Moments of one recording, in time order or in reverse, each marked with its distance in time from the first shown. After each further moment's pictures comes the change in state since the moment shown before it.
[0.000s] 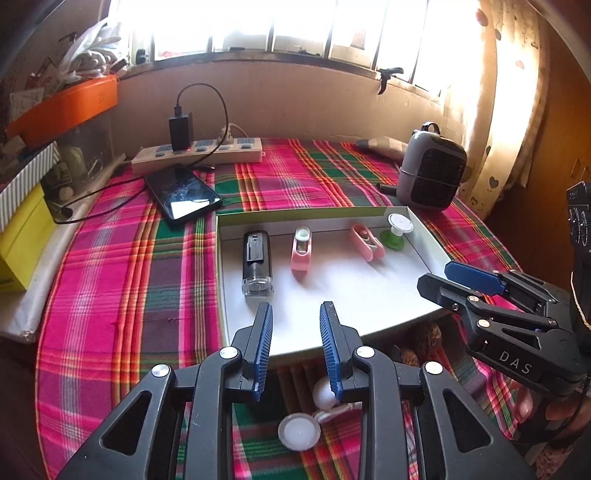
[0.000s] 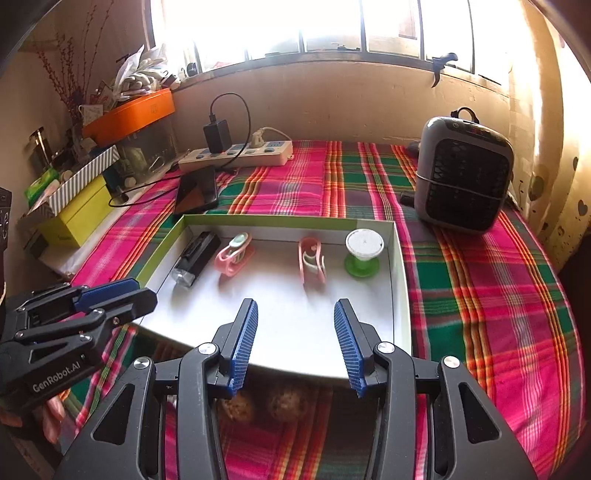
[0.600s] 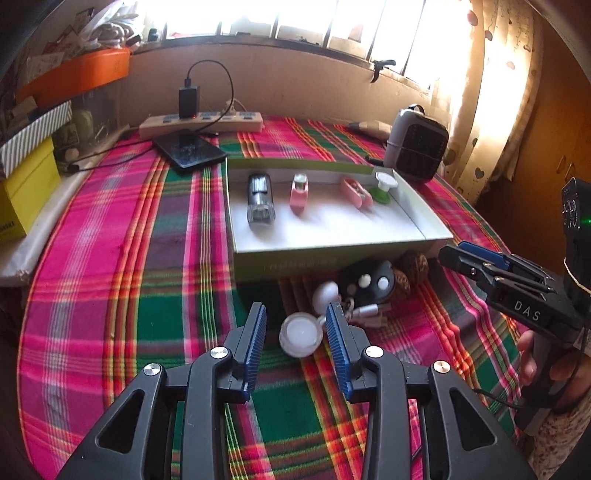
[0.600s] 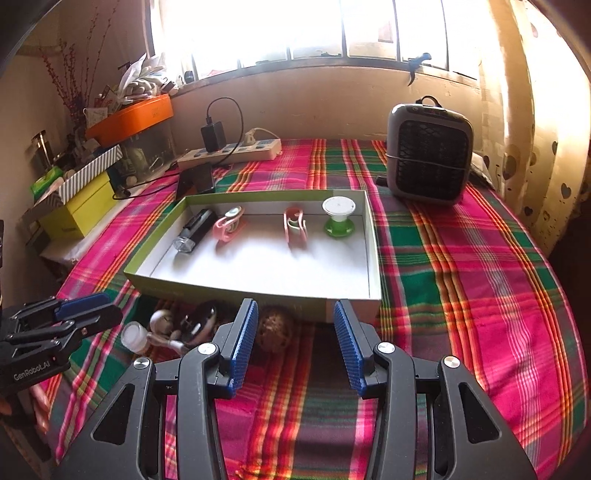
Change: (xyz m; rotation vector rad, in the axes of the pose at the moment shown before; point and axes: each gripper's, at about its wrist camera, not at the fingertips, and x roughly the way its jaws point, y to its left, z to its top) left arm -0.019 0.012 -0.060 -0.032 0.042 -0.061; right arm -0.028 -0.010 -0.043 0.030 -0.028 -0.029
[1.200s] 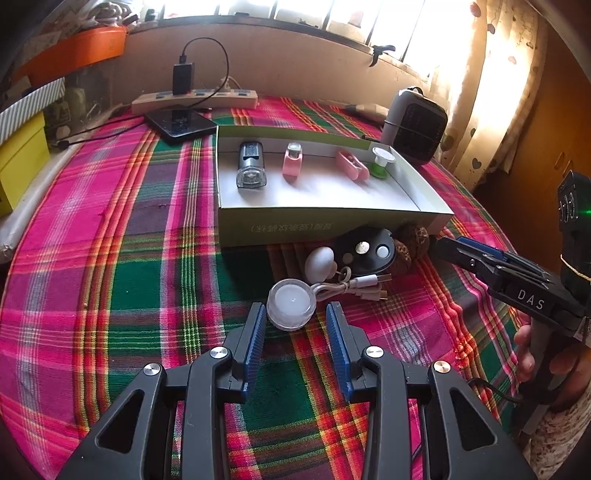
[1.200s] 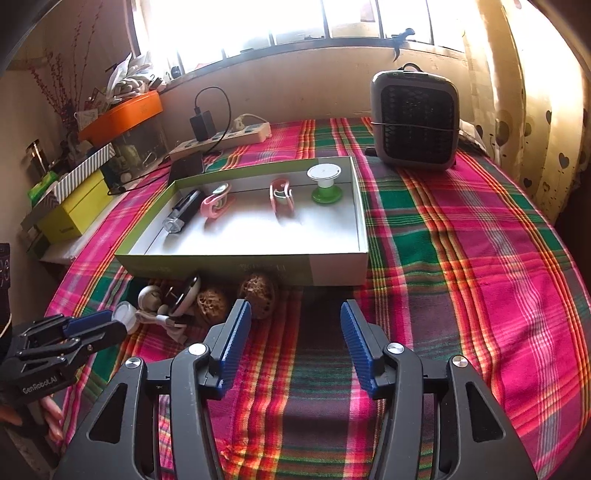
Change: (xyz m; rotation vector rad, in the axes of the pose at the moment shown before) left arm 0.017 0.000 -0.015 -0.019 0.049 -0.037; right arm 0.007 -0.012 -0.014 0.057 0.040 0.021
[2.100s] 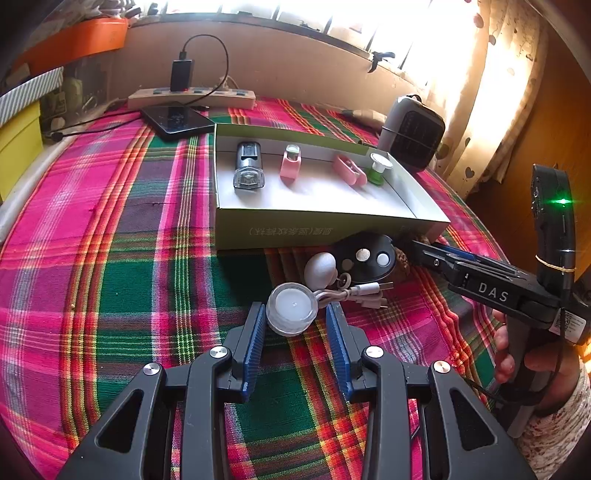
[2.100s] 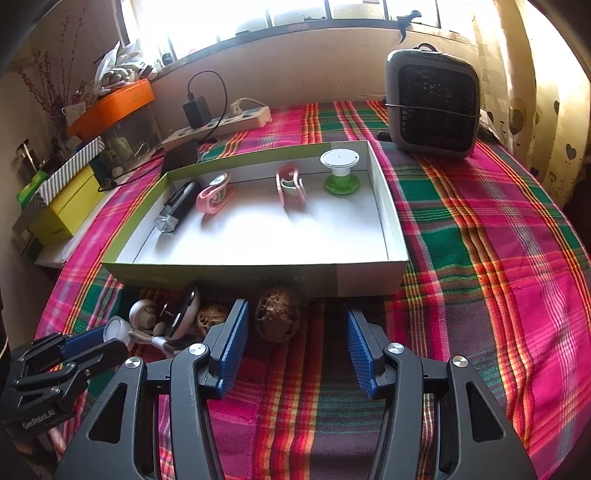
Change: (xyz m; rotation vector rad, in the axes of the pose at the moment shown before) left arm 0.005 0.005 0.001 -0.021 -0.019 -0.038; right arm 0.028 0.008 0.008 0.024 0.067 -0.036
